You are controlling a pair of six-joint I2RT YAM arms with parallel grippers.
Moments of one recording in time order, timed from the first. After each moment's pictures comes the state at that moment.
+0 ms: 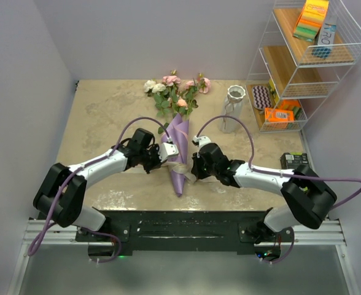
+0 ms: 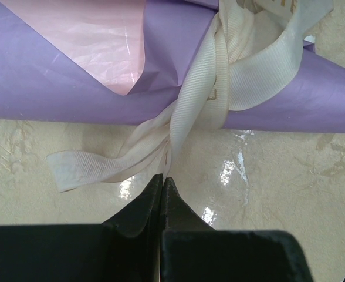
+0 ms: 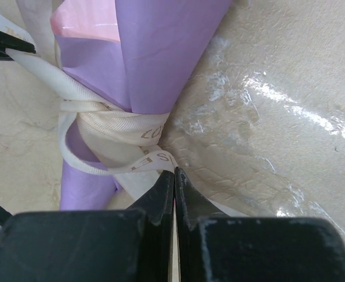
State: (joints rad) left arm -0.53 1.46 0.79 -0.30 0.36 0.60; right arm 0.80 1.46 0.68 0.04 0.03 0.43
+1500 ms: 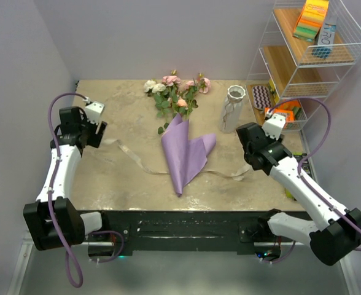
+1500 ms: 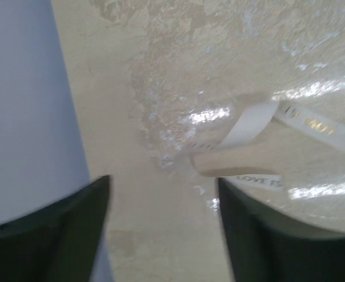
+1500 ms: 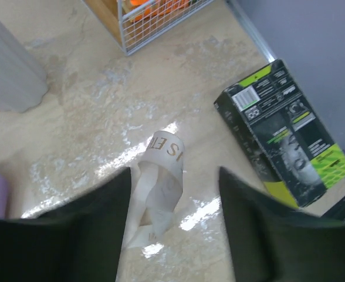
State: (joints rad) left arm 0.18 1.22 0.97 -0.47 0.05 0.51; right arm 0.50 1.09 0.95 -0.81 0.92 0.73
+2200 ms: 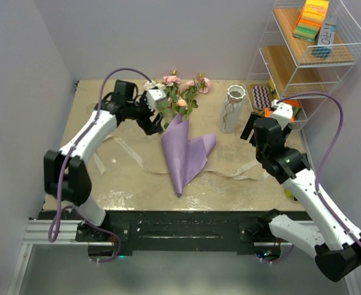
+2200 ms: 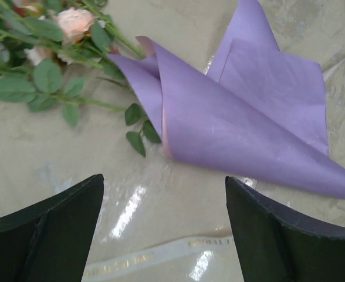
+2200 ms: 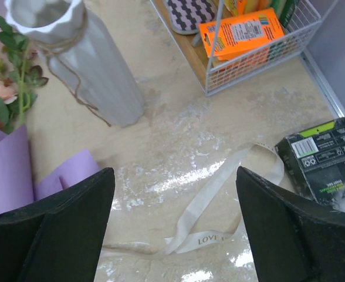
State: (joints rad) left arm -0.26 1.54 1.36 -0.59 0.57 0.53; right arm 0.47 0.97 1.03 -0.62 0.72 0.50
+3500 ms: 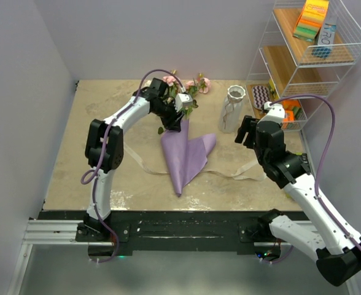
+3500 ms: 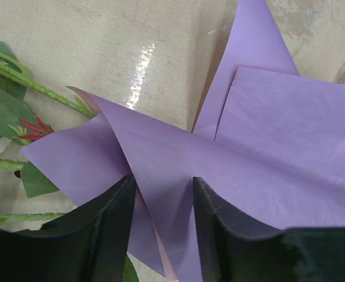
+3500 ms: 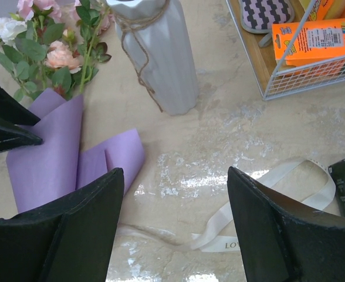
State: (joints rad) left arm -0.40 2.19 1.87 -0.73 0.66 0.61; right arm 0.47 0.90 0.95 -0.47 0.48 0.41
